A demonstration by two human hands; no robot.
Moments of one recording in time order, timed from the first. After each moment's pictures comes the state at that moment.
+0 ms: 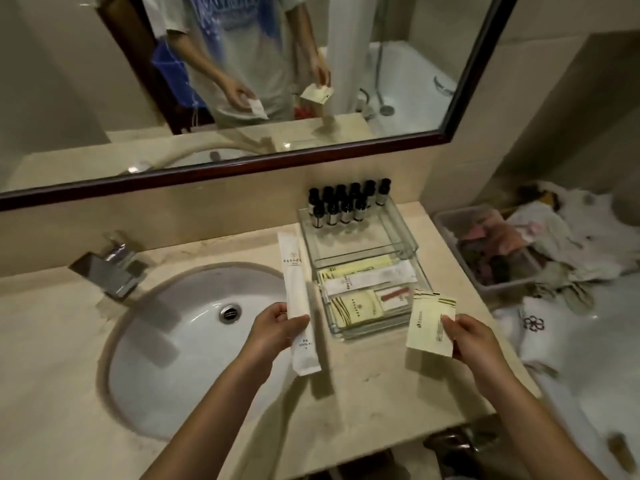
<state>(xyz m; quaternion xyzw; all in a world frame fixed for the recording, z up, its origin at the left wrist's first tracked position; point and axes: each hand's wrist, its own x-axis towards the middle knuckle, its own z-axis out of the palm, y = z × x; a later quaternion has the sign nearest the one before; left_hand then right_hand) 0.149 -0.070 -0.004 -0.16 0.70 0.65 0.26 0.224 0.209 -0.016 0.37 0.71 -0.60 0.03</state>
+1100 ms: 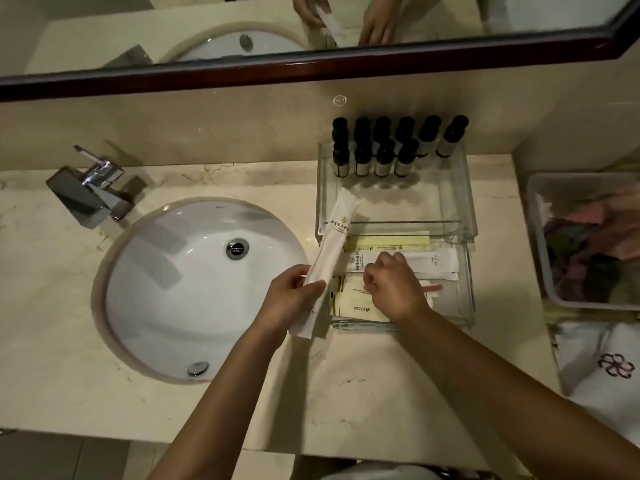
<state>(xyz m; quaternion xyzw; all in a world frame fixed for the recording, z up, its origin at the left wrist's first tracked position) 0.091 0.010 -0.078 -0.28 0.70 0.61 0.23 0.056 0.189 -0.130 -0.12 0.95 -0.21 0.20</state>
